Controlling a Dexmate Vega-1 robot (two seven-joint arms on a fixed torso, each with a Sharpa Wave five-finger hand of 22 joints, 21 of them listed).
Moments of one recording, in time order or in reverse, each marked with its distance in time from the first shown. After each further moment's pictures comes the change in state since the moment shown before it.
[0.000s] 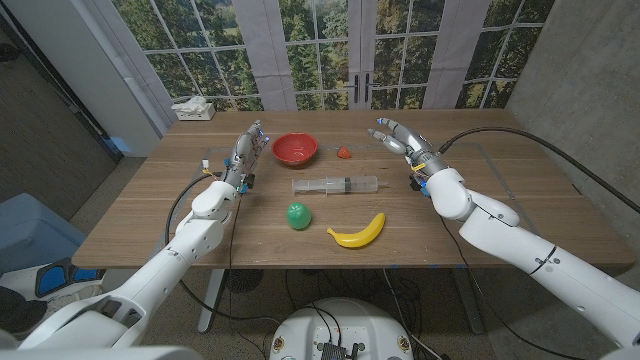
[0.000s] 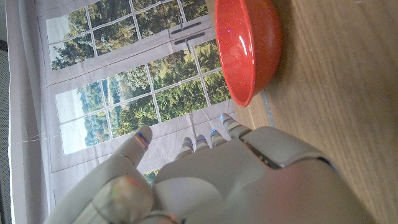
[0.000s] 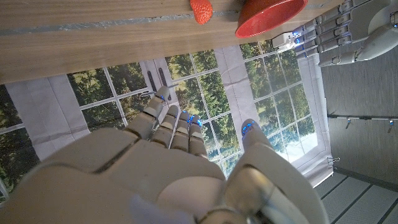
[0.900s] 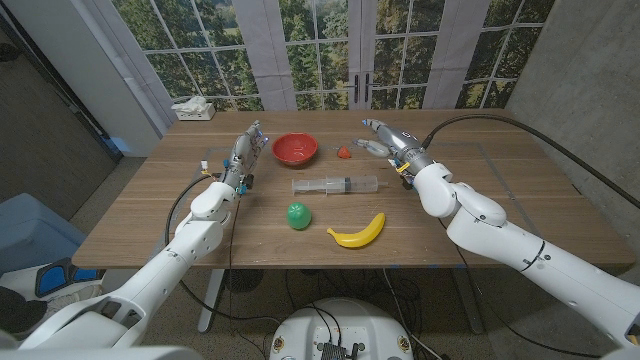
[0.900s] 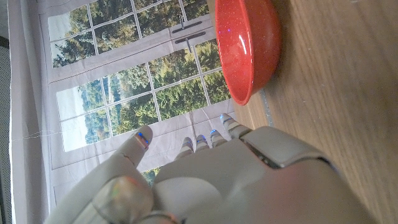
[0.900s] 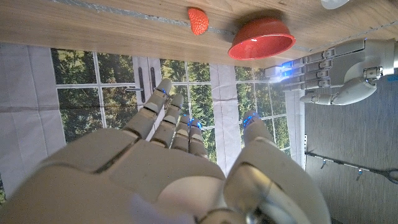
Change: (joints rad) left arm 0.005 -0.002 -0.006 0.010 -0.011 -0.011 -0.013; left_hand 0.000 0.000 0.004 0.004 0.000 0.000 0.000 0.000 0.000 0.004 0.004 0.000 0.000 0.000 0.000 0.000 0.000 0.000 0.000 0.000 0.000; right arm 0.081 0.004 -0.119 -0.081 -0.239 -0.164 0.157; right_hand 0.058 0.000 0.008 -0.065 0.000 -0.057 -0.011 -0.005 0.005 -0.051 -0.021 -0.004 0.002 0.176 -0.019 0.093 0.029 0.119 -0.007 0.013 0.014
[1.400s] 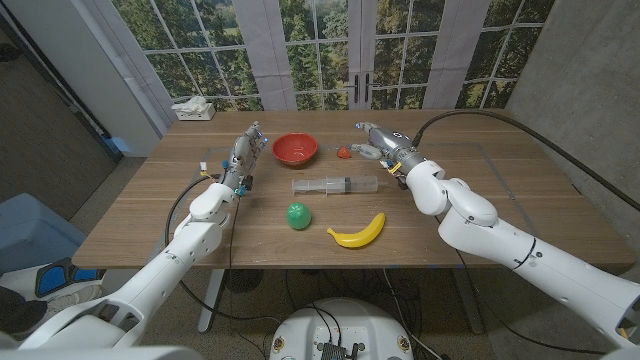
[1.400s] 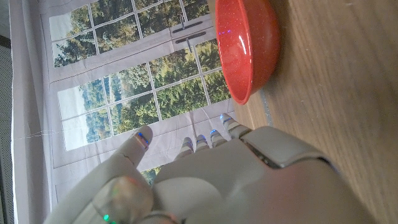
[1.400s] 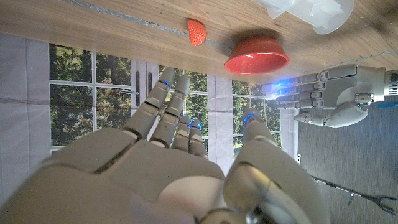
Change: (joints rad) left arm 0.014 0.007 -0.005 -0.020 -0.002 0.000 0.004; left_hand 0.000 0.000 0.000 0.000 0.000 0.000 0.000 0.000 0.000 0.000 0.000 0.000 0.000 0.000 0.000 0.000 0.000 0.000 0.000 0.000 0.000; right arm 0.043 0.015 -0.061 -0.023 -0.113 -0.078 0.110; right_hand 0.047 -0.001 -0.011 -0.022 0.005 -0.016 -0.005 0.005 0.000 -0.002 -0.008 0.016 0.005 0.229 -0.008 0.168 0.126 0.127 -0.007 0.067 0.019
